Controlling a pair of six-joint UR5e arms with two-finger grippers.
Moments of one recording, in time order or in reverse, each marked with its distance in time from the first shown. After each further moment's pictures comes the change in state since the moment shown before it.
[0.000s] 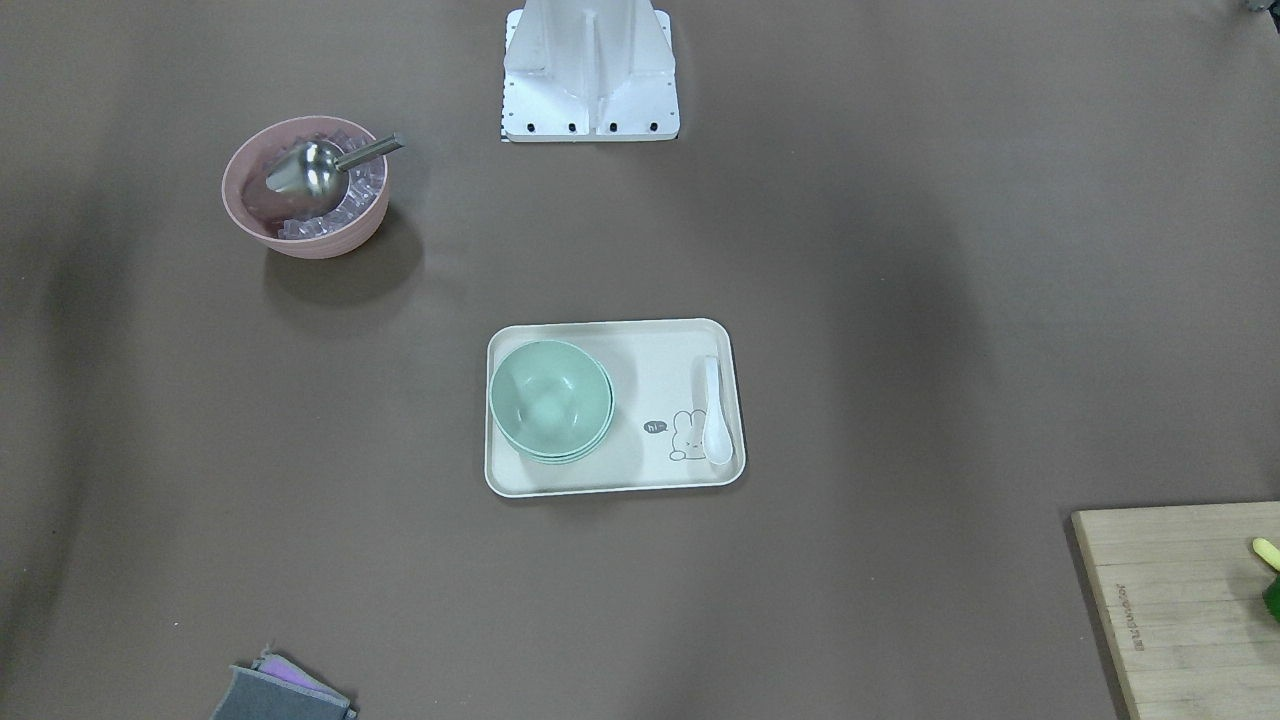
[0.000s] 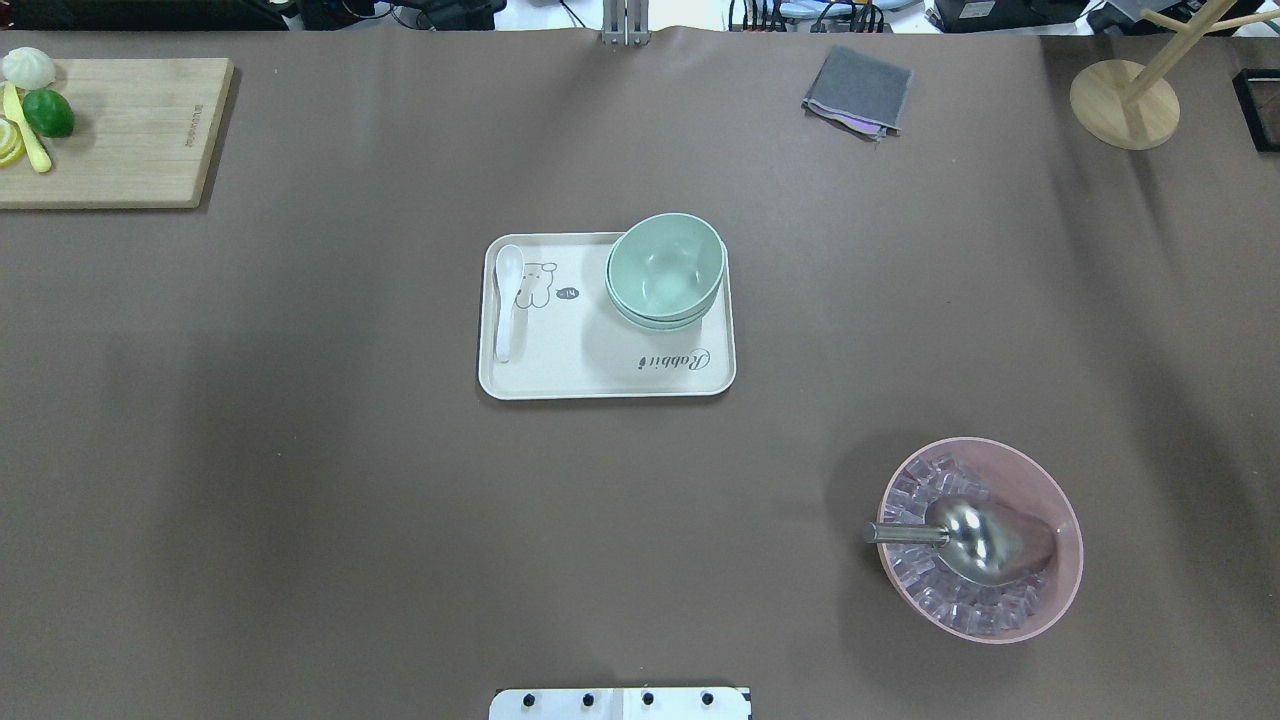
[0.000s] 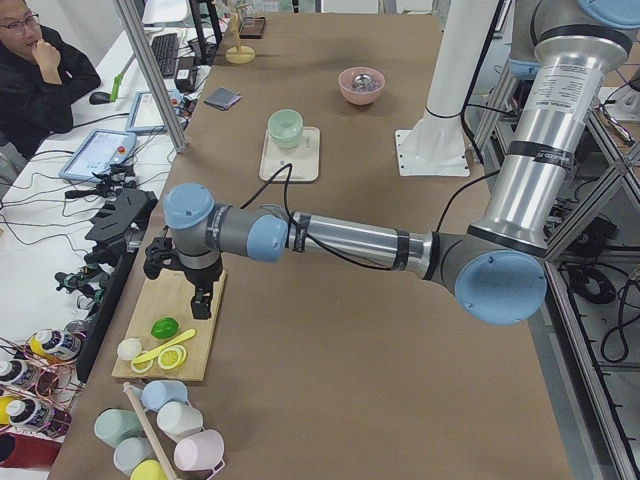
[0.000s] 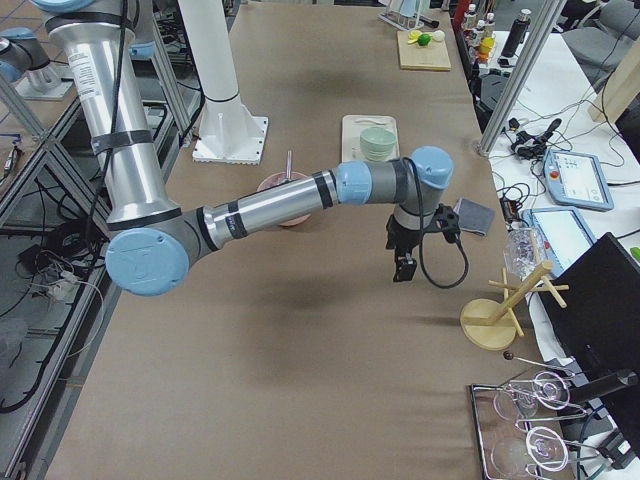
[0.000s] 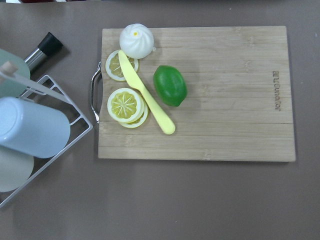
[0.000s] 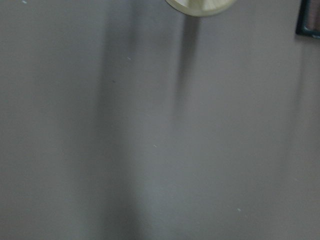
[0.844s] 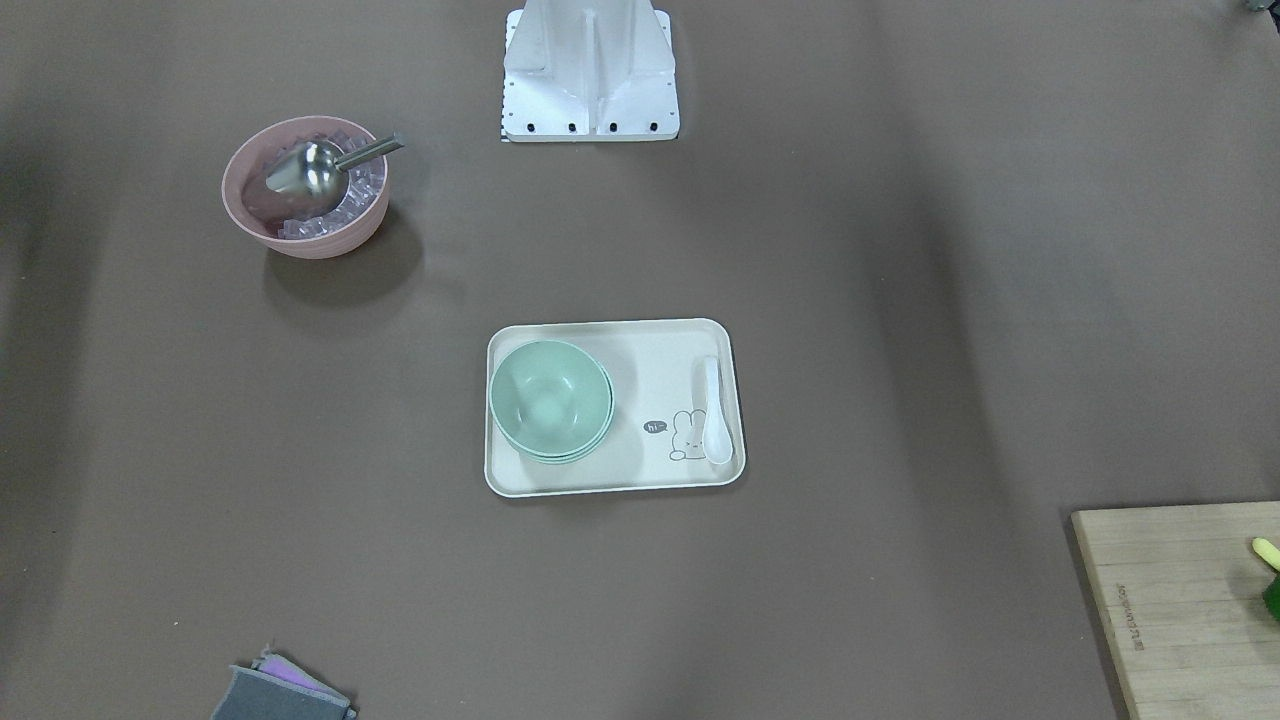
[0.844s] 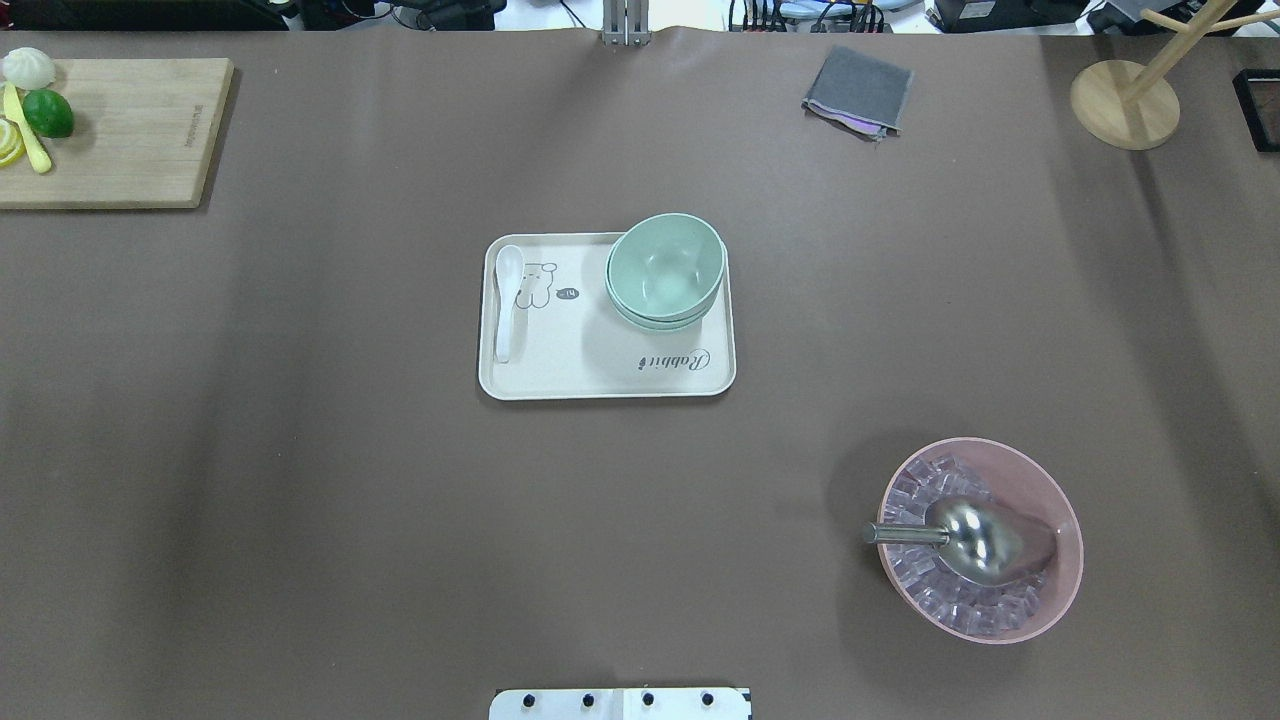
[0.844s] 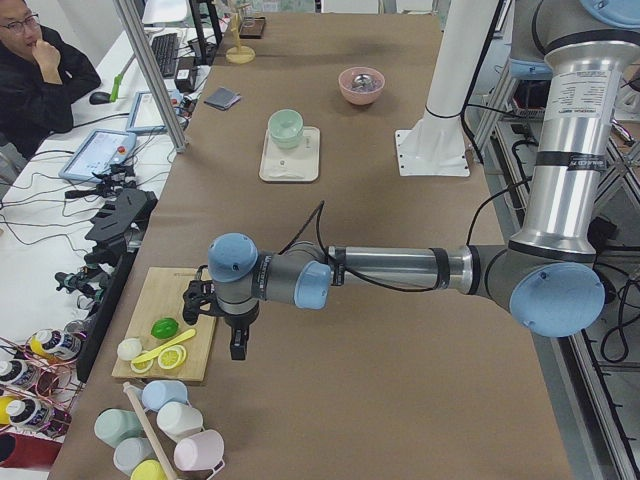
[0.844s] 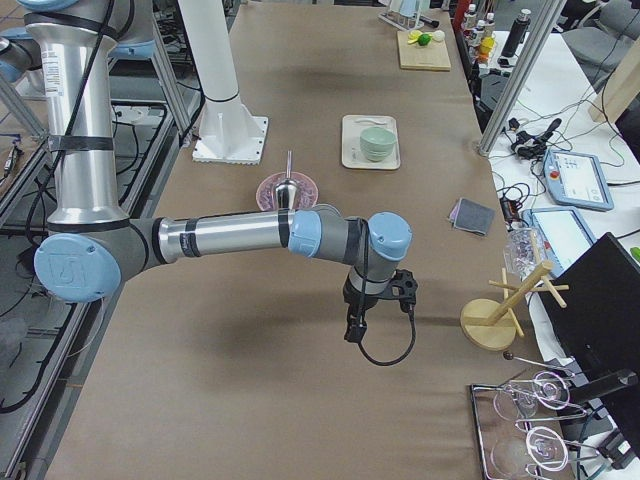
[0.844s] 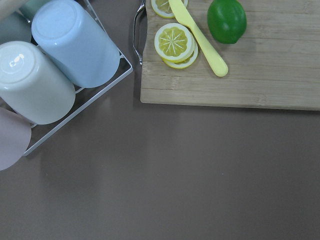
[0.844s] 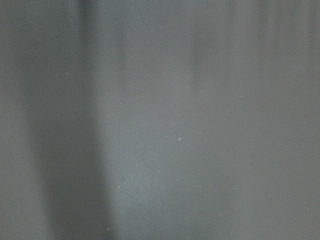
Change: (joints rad) left arm -0.011 0.146 -0.021 -0.084 -0.003 0.005; right arm 0.058 -0.152 0.006 0.006 -0.021 -0.033
